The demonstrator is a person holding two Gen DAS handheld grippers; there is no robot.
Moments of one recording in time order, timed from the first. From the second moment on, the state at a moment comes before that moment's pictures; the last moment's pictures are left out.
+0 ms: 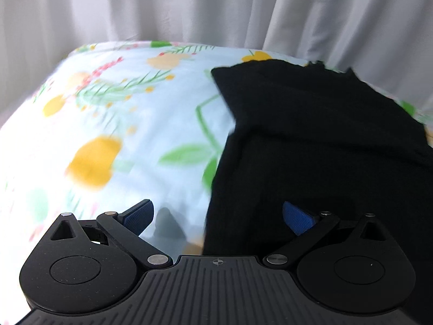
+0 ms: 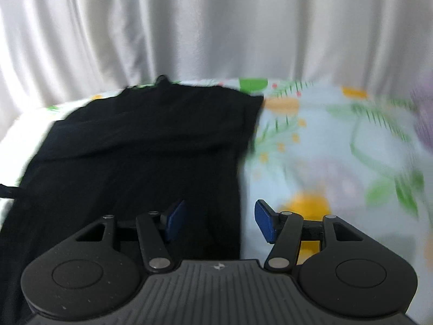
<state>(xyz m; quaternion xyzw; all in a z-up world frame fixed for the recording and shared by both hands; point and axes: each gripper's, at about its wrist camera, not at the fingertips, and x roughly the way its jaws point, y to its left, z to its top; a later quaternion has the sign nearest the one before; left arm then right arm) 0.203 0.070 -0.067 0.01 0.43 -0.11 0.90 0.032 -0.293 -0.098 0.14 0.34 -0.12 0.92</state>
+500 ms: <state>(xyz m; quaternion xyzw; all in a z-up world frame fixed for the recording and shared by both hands) 0.077 0.127 -0.070 -0.09 0.51 -0.17 0.84 -0.088 -0.256 -0.127 0.32 0.41 -0.04 0.85</state>
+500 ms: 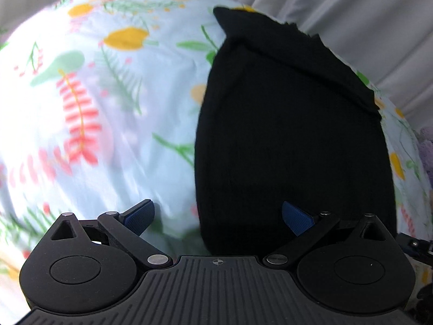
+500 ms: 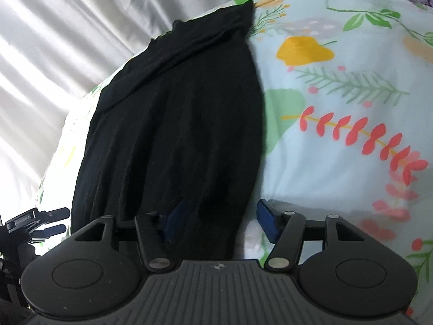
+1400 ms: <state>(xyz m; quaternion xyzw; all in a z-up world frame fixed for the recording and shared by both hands) 0.074 0.131 -0.027 -0.20 0.46 -0.25 0.83 -0.085 -0.280 -0.121 0.45 0.35 0.05 0.82</state>
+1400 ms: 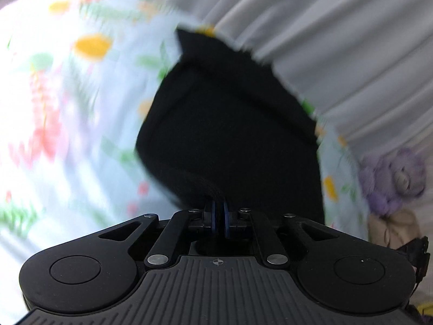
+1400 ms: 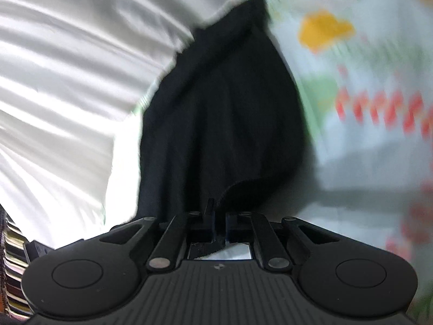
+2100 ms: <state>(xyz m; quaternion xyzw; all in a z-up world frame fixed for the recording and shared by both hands) 0.192 0.084 -0.037 -0.07 0.39 -0.16 0.91 0.036 -0.300 -0.097 0.19 0.32 -0.05 0.93</state>
